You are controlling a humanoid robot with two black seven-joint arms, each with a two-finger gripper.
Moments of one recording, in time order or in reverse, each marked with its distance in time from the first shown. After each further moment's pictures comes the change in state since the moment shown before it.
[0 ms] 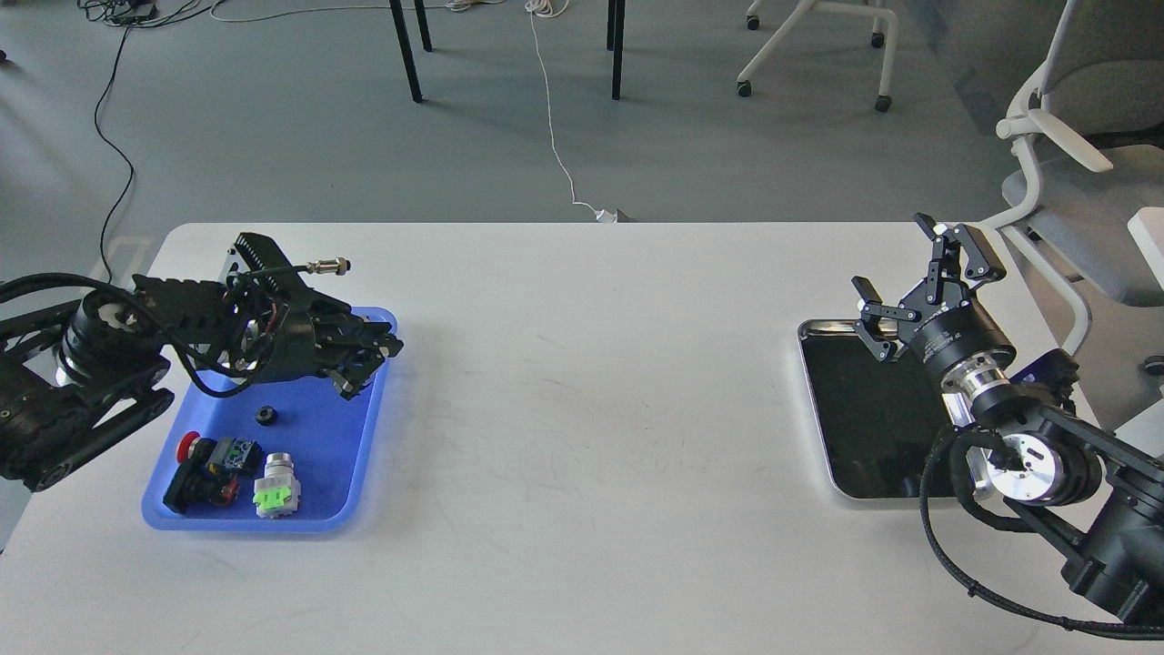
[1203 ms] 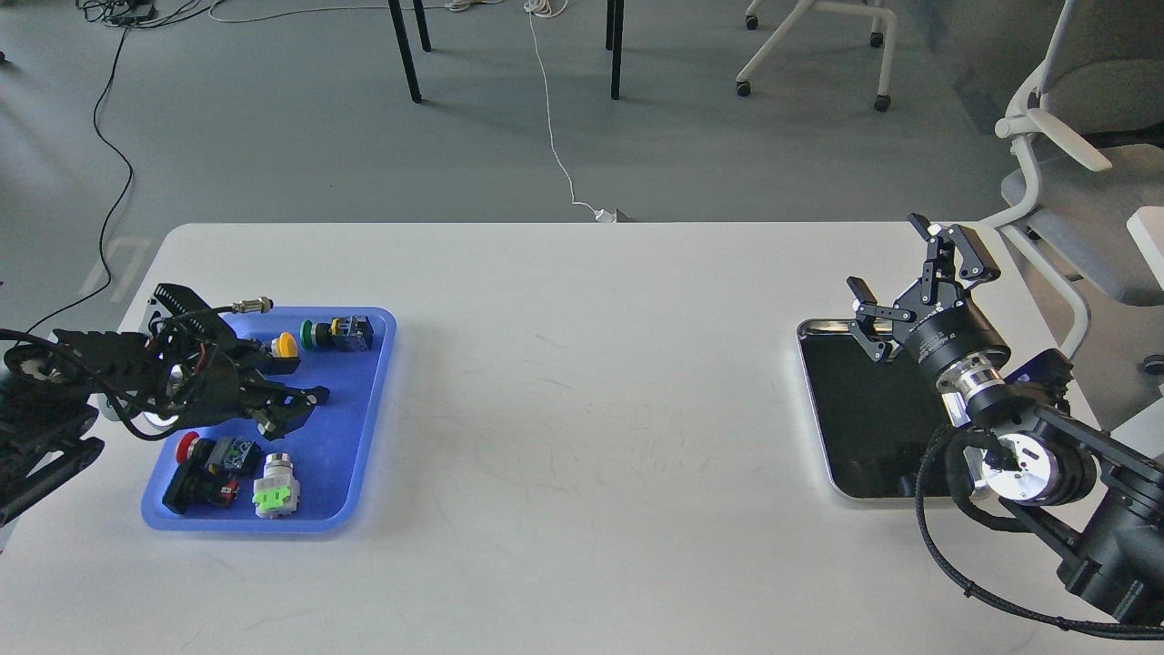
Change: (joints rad) left arm 0.096 0.062 -0.069 0.078 0.000 0.006 0.000; right arm 0.001 0.003 -0.002 0.003 -0.001 0.000 0.000
